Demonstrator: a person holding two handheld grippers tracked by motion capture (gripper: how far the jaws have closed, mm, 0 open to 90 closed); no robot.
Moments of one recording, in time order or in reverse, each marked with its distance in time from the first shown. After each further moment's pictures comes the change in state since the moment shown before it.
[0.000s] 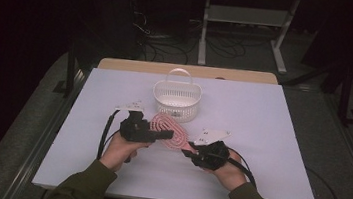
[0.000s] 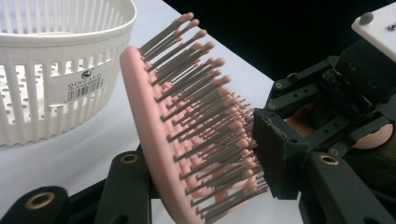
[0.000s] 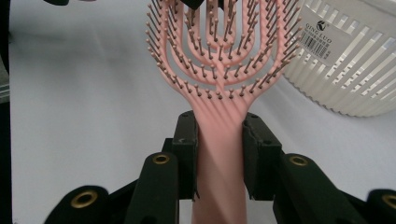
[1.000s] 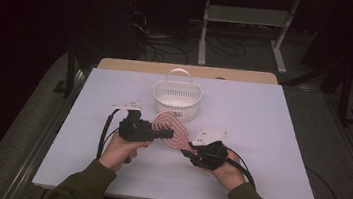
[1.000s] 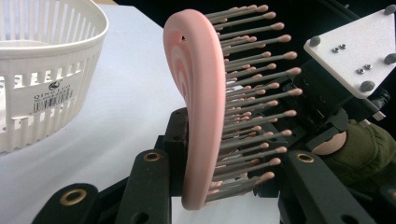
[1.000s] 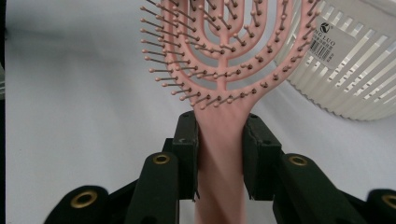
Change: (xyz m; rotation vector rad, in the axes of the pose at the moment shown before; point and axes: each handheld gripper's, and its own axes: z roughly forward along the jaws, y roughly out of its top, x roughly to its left) left arm -0.004 0.003 -0.005 -0.041 -0.098 -0.024; right arm 0.001 0.001 0.003 -0.001 -0.002 -0.016
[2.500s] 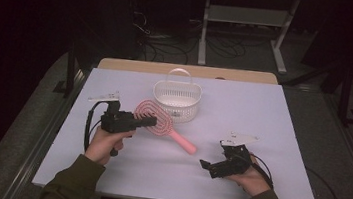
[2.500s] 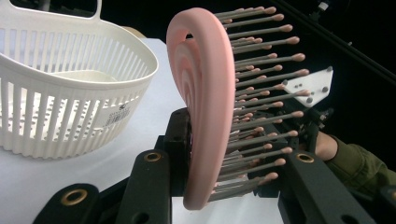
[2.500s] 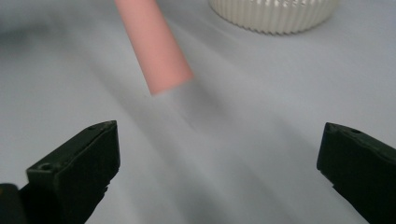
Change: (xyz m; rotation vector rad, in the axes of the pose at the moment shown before) left arm 0.019 0.007 -0.046 -0.120 0.043 -0.040; right arm -0.030 -0.057 -0.030 -0.003 -0.064 0.268
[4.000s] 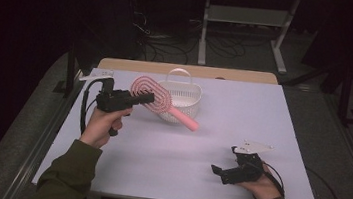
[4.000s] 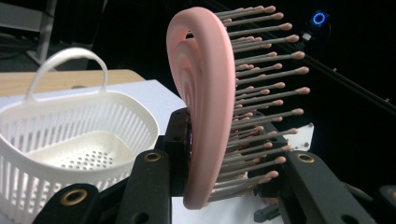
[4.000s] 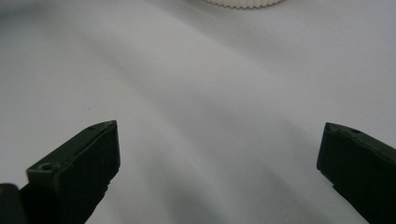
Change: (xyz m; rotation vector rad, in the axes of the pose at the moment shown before) left arm 0.002 0.055 -0.008 -0.101 -0.026 0.043; right arm -0.013 -0.028 -0.017 -0.016 -0.035 0.037
